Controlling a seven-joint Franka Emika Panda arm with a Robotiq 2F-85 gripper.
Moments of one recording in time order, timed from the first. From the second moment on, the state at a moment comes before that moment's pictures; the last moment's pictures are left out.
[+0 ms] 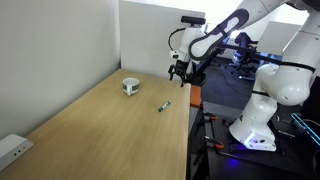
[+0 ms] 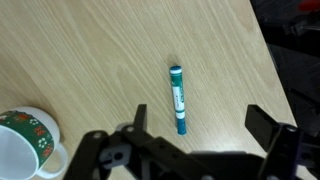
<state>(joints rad) -0.04 -0.11 -0.35 -2.60 -0.05 2.60 -1.40</state>
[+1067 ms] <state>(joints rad) -0.15 0.06 -0.24 -2.54 0.01 2.66 -1.41</state>
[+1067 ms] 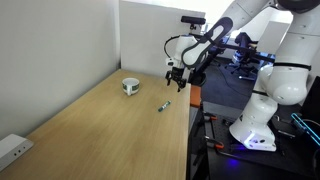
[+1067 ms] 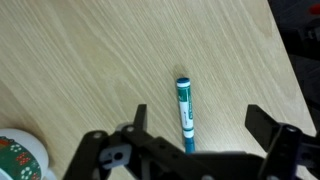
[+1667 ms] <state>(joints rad) -0.17 0.09 -0.18 -2.56 0.10 2.71 -1.57</state>
